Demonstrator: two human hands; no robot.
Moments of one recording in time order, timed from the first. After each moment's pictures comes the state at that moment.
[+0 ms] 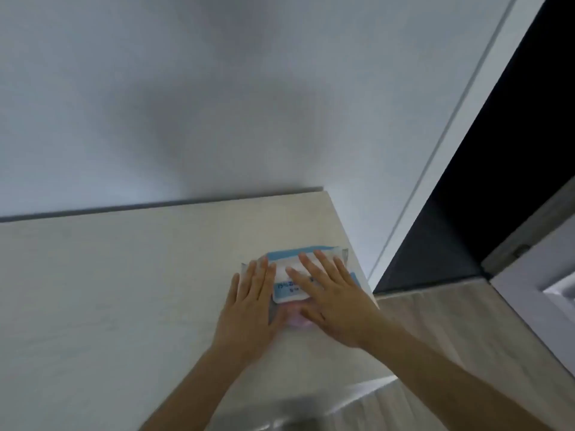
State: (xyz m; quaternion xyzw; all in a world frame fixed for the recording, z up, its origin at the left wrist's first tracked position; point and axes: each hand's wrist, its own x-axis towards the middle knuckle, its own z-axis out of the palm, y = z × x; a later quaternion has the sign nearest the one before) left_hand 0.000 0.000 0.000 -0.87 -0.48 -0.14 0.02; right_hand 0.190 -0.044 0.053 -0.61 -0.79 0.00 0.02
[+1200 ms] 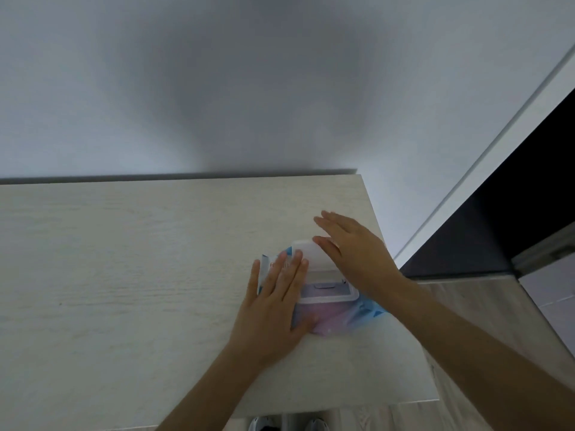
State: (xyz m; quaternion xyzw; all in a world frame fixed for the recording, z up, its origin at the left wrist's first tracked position) left_hand 0.006 0.006 -0.002 -0.88 -0.45 -0.13 0.03; right_hand 0.186 0.037 0.083 -0.63 -0.76 0.05 0.14
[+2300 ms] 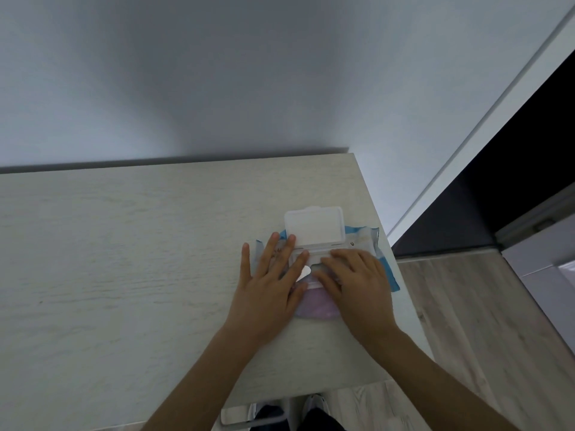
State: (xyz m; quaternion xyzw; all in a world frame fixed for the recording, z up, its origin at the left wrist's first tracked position) left_hand 0.006 0.018 -0.010 -0.89 -0.43 -0.11 0.03; right_hand 0.172 -0.028 0.019 -0.69 -0.68 -0.06 0.24
